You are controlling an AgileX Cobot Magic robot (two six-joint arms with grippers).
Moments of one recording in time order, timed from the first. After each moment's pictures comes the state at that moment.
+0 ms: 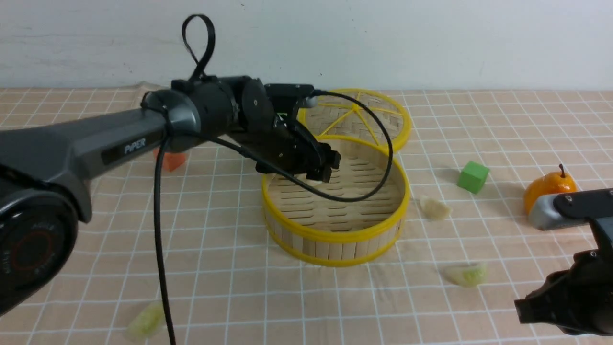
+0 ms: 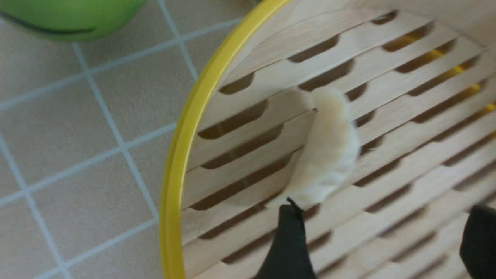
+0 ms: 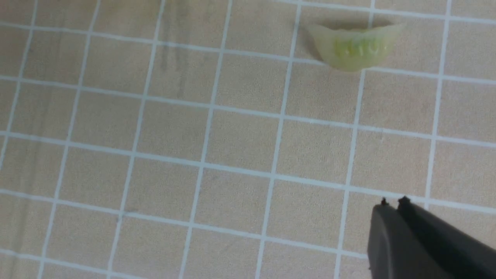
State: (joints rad) right arm 0.29 1.13 -0.64 0.12 0.58 0.10; left arm -0.44 2.11 -1.80 -0.27 0.65 0.08
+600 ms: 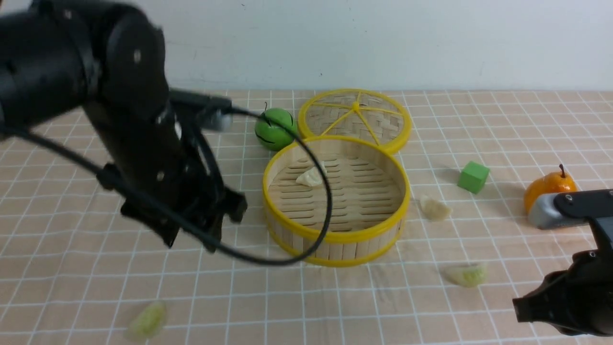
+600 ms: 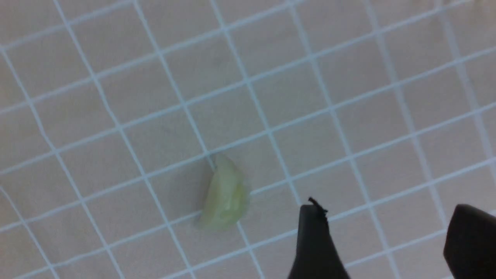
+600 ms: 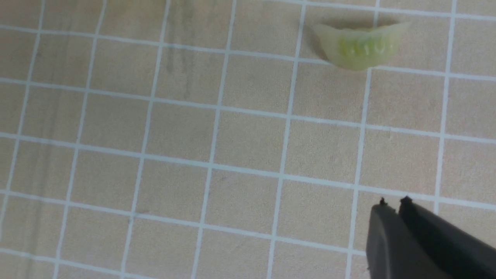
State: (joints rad) right arm 0.29 1.13 -0.64 0.16 0.58 0.10; left arm -0.44 1.59 -1.27 0.01 1.07 -0.15
